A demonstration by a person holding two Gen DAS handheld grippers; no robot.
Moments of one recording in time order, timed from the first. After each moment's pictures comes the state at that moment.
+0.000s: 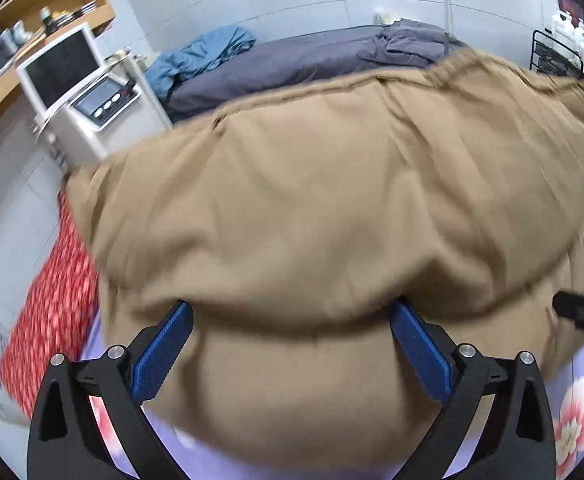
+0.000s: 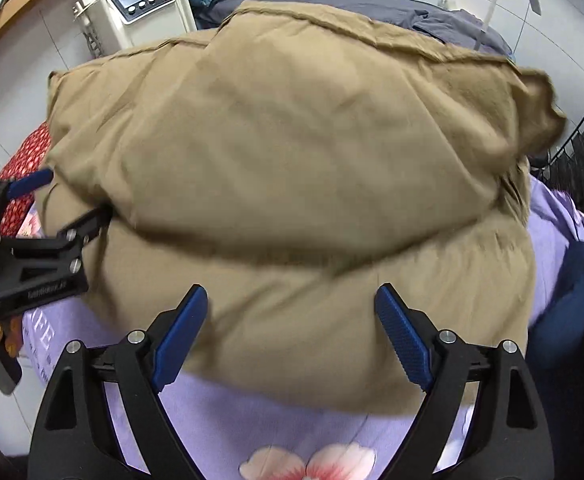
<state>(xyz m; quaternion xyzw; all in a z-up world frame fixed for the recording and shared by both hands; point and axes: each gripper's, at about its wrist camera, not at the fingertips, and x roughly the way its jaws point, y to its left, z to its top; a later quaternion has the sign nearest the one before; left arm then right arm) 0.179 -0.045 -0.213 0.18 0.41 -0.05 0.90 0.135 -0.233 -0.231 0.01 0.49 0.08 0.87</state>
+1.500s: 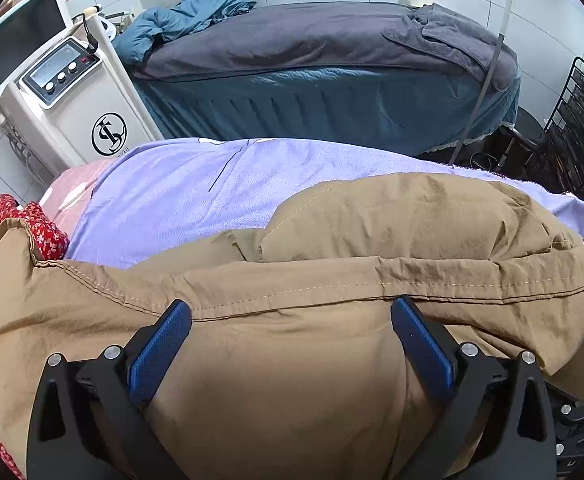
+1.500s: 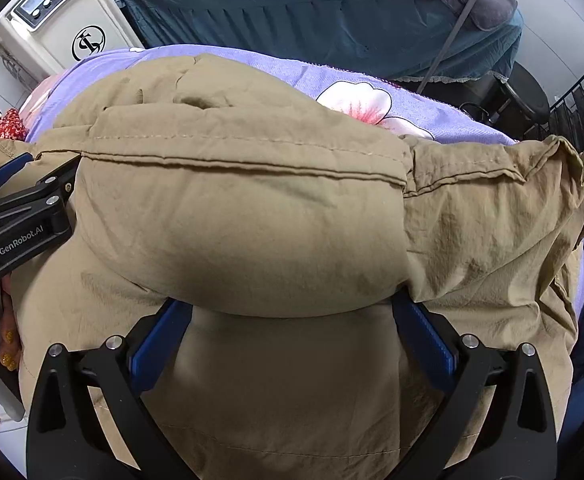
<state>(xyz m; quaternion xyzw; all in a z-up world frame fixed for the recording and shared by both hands) 0.357 -0.073 -0.261 0.11 0.47 -0.04 0.87 0.302 -0.261 -0.287 0.05 0.59 0.01 0.80</state>
